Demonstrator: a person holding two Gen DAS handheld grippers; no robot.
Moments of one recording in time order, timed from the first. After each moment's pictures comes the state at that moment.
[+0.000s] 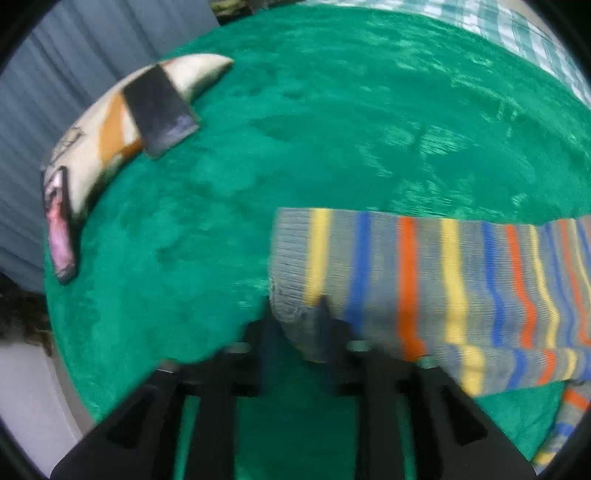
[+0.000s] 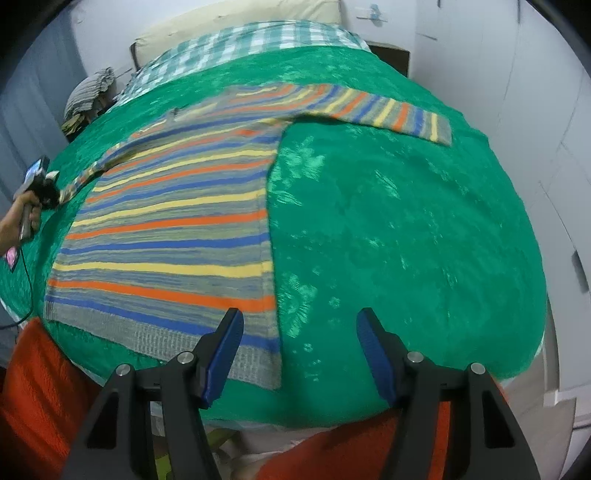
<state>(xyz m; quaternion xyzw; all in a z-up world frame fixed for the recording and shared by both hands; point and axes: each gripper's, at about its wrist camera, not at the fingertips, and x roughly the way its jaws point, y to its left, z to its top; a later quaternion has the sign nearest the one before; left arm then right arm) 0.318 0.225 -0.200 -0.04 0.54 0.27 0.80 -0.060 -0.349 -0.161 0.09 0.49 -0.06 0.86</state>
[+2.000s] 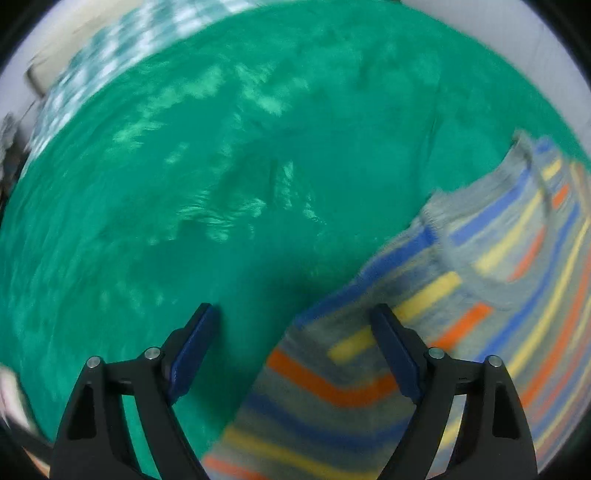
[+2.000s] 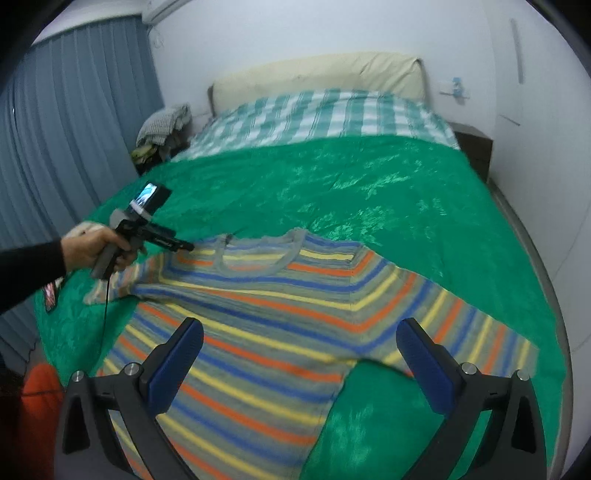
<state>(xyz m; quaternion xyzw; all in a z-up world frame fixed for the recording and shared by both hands) 0.495 -0.015 -0.206 0.21 0.54 -0.19 0.79 0.191 -0.363 -0.066 0.02 0.38 0.12 0.92</state>
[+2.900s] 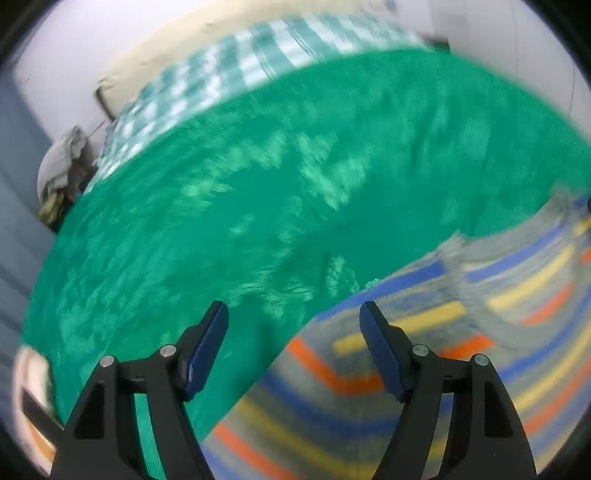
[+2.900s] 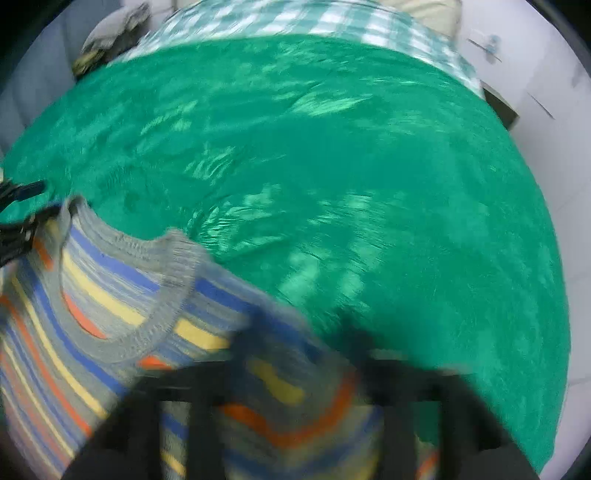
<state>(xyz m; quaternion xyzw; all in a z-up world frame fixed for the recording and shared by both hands) 0.451 -0.018 -0.152 0.18 0.42 -0.08 0.89 0.415 -0.369 -0.165 -0.04 0.51 0.02 0.86</state>
